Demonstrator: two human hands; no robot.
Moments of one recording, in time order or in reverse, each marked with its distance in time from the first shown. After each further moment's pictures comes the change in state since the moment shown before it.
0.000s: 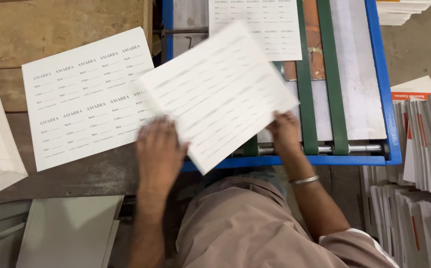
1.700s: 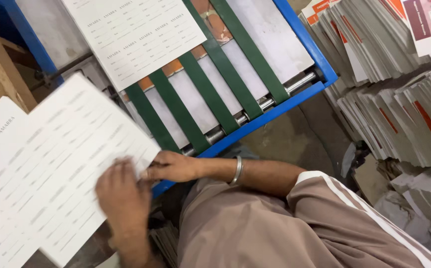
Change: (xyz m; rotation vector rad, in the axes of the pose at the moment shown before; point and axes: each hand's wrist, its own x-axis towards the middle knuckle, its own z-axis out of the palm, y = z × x) left_hand 0.008 0.037 0.009 -0.064 0.122 0.228; right_hand -0.097 0.009 0.115 -0.112 -0.834 0.006
